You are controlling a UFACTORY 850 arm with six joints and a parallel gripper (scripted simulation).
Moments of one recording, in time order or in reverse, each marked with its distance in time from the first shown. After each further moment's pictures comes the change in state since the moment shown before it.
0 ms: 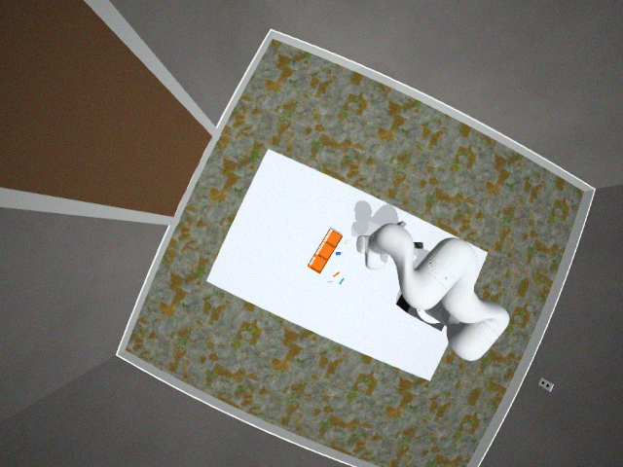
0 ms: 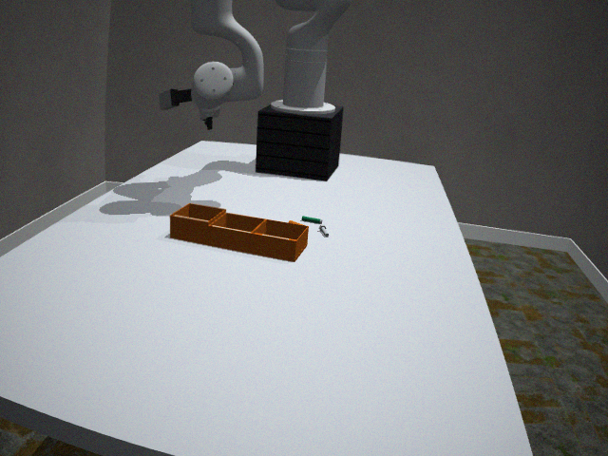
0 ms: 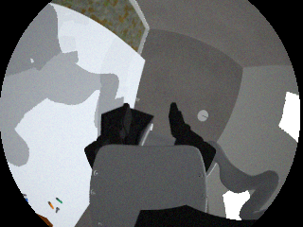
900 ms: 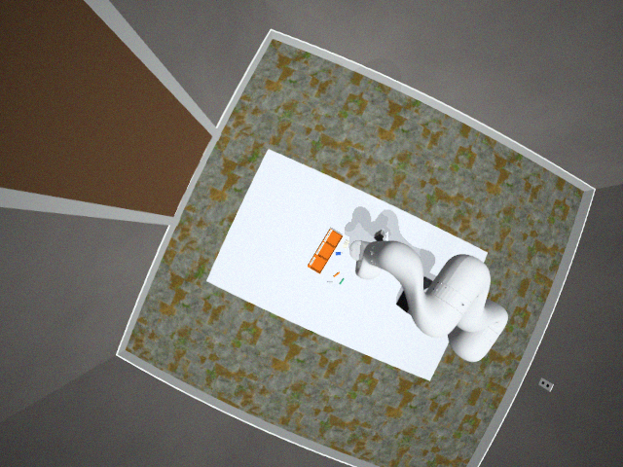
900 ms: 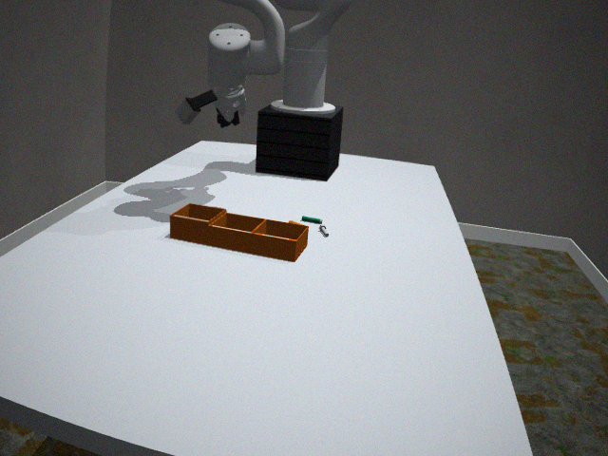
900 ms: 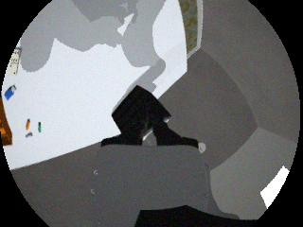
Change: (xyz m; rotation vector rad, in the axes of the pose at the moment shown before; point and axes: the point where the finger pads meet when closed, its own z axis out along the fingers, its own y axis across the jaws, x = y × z) arm -0.038 -0.059 -0.088 0.441 0.081 -0.366
